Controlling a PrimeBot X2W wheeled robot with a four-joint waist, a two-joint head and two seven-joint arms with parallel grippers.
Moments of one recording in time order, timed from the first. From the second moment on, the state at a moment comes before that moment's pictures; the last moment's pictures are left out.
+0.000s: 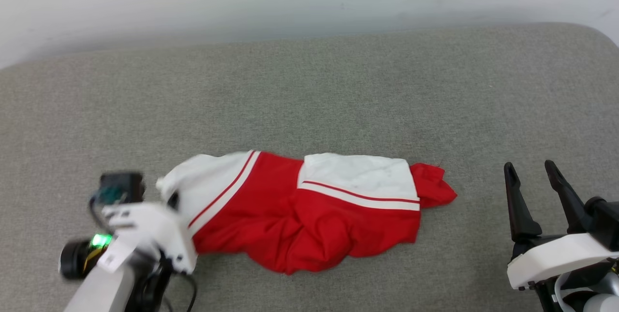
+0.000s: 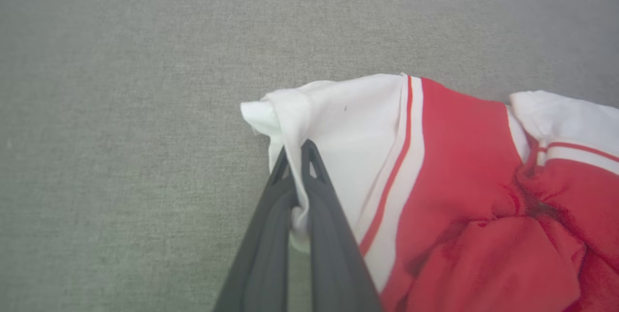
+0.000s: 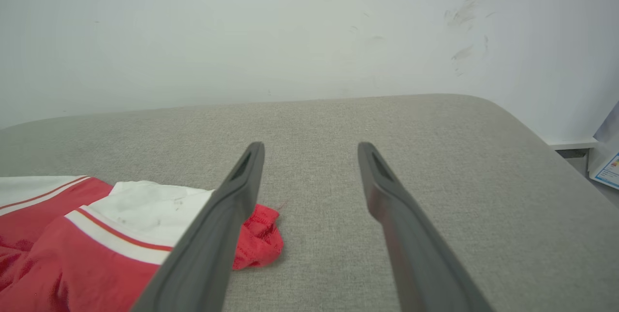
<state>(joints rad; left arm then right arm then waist) -0.25 0.41 -0.33 0.16 -0.60 0.24 0.30 -0.01 -0.05 -0.10 -0.12 0.15 0.13 0.04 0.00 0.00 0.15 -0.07</state>
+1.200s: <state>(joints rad) -0.11 0.37 -0.35 0.01 -0.47 0.20 -0.21 0.05 -0.05 -0.12 -0.16 0.14 0.13 0.14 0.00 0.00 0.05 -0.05</state>
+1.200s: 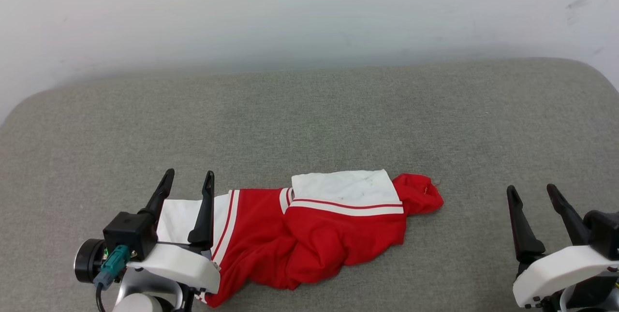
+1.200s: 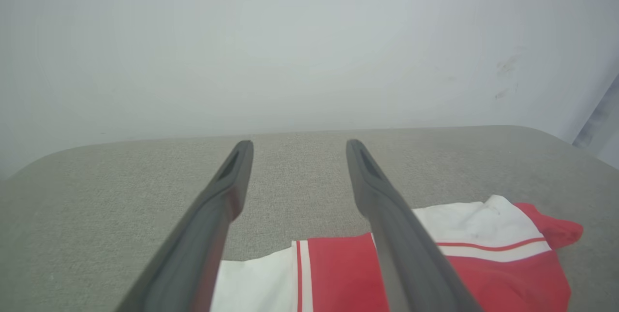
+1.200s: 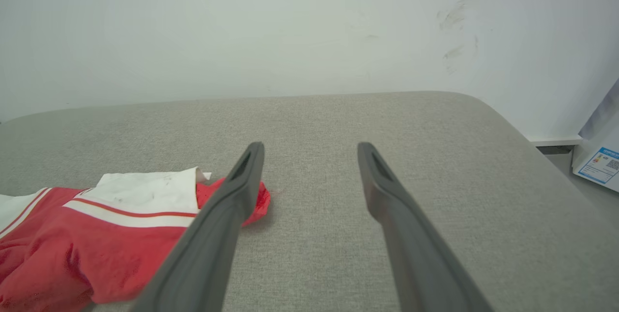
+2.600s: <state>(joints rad) -0.21 0.28 -0.39 0.02 -0.44 0.17 -0.26 -0.49 -0.23 0.29 0.32 0.46 0.13 0.59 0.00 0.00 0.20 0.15</state>
